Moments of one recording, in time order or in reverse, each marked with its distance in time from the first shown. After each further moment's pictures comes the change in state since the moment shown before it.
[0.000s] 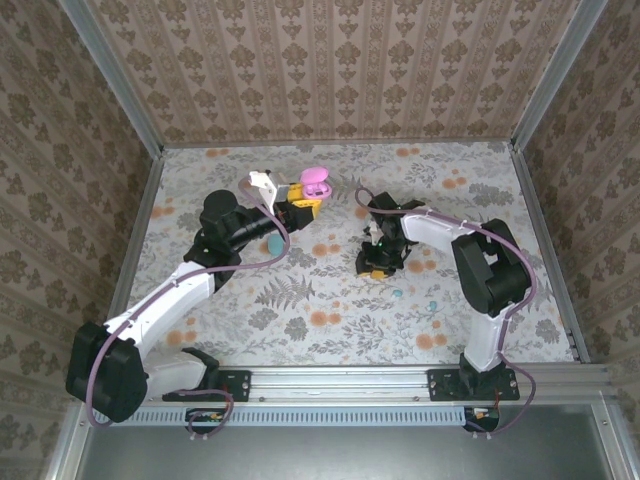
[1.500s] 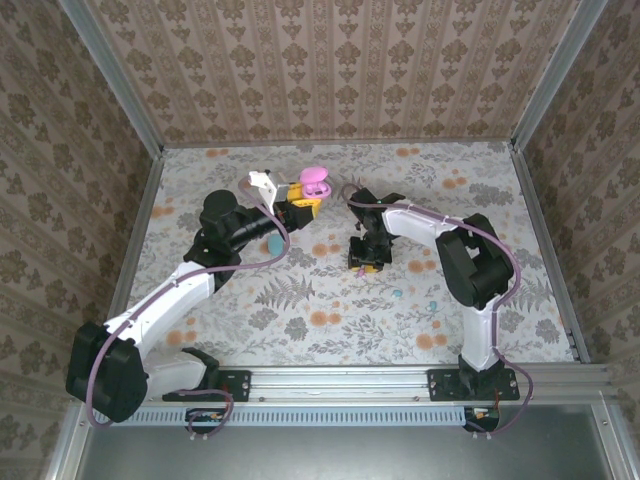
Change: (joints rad) left arm 0.002 0.000 0.000 0.000 -0.008 0.003; right arm 0.080 0.118 0.177 -0.099 0.146 0.145
